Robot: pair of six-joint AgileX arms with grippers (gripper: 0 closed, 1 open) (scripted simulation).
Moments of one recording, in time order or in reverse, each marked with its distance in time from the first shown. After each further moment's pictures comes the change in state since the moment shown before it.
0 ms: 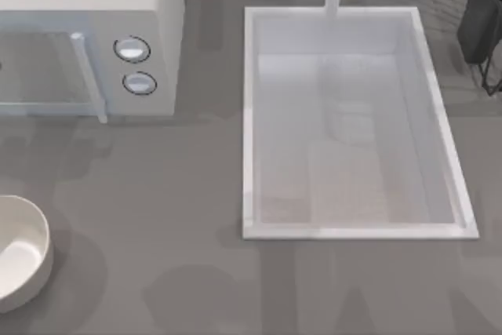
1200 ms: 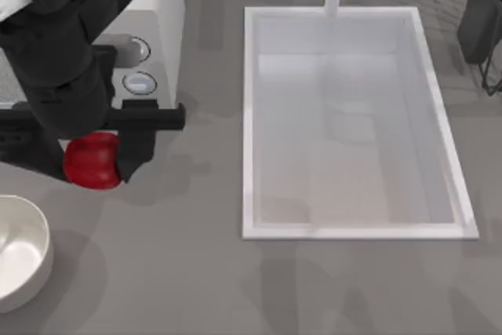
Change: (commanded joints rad) left arm -0.469 0.073 -0.159 0.221 0.015 -0.488; right arm 0.000 0.000 0.000 0.000 0.000 0.000
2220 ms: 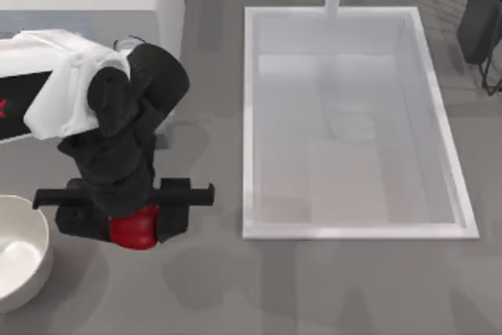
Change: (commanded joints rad) left arm -0.048 0.087 -0.368 0.459 0.002 -0.047; right arm 0.000 0.000 0.000 0.000 0.000 0.000
